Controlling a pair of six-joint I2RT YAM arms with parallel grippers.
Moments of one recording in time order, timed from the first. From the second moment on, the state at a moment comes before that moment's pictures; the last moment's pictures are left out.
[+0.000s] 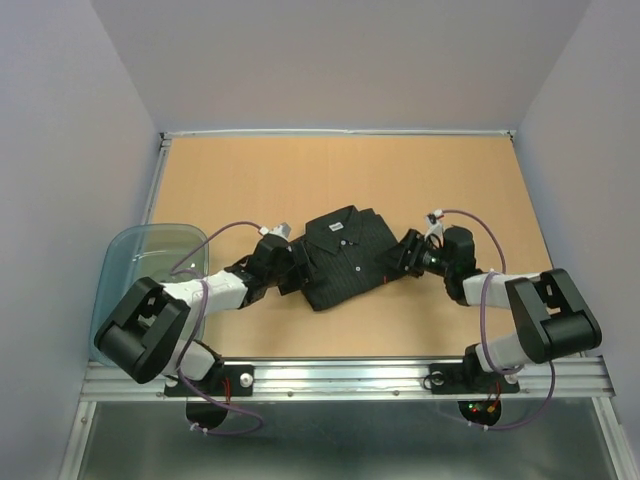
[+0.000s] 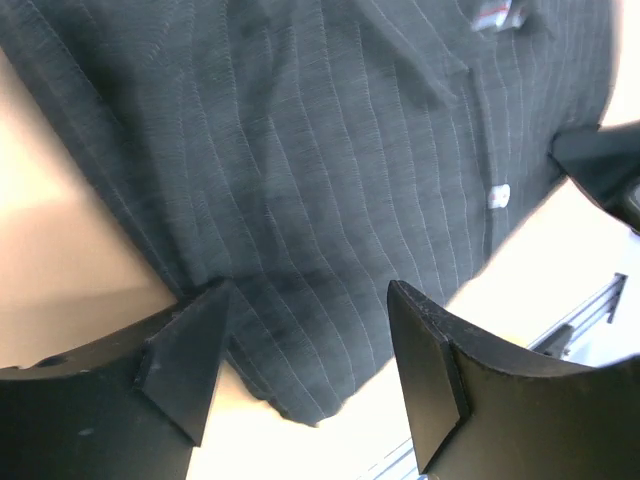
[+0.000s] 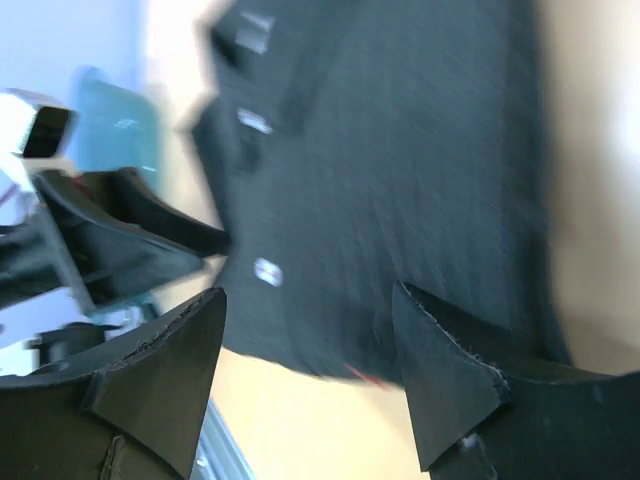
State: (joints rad) left arm -0.63 1.37 0.52 0.13 0.15 -0.91; right arm 0.22 1.43 0.39 0.62 -0.65 0.79
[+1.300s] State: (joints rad) left arm -0.39 1.69 0.91 -0.08 -0.01 -0.71; right arm 0.36 0.93 0.18 0.22 -0.30 1.15
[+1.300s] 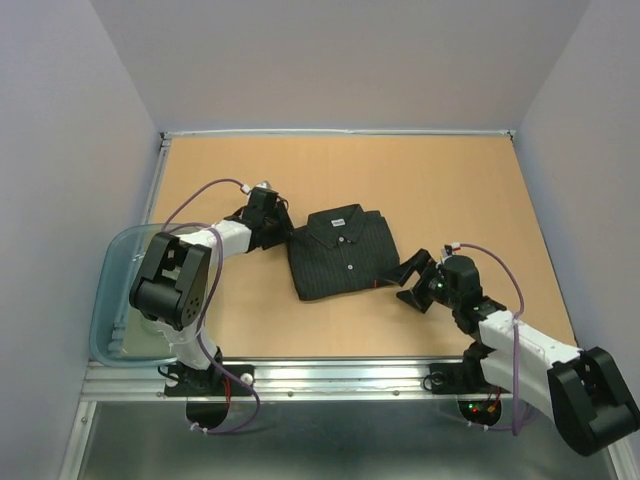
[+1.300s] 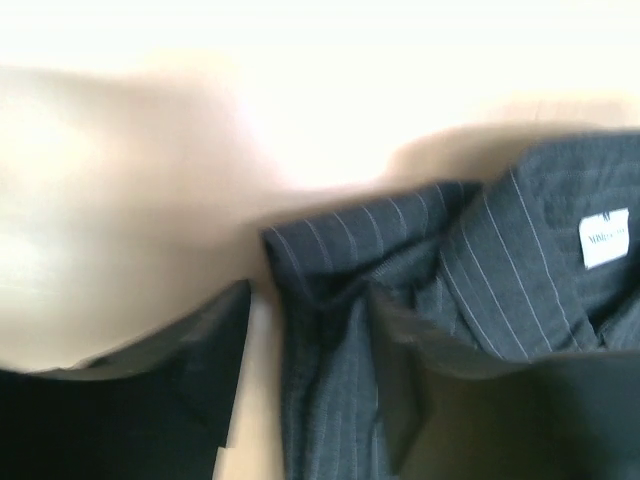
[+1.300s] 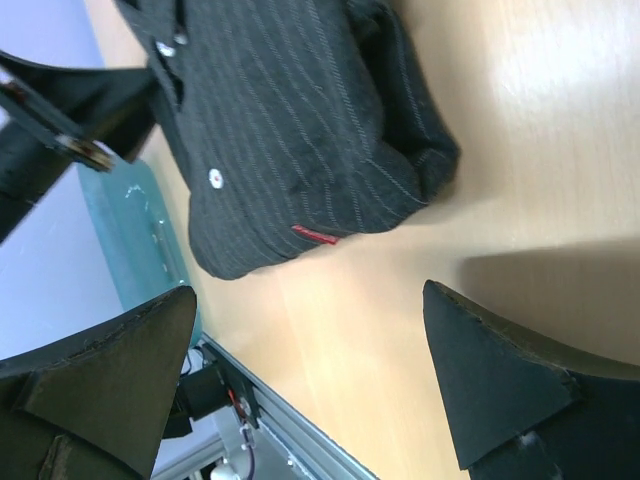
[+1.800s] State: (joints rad) left arm -0.50 1.21 0.70 -0.15 0.00 -0.87; right arm 0.45 1.14 0.20 0.39 -0.19 1.22
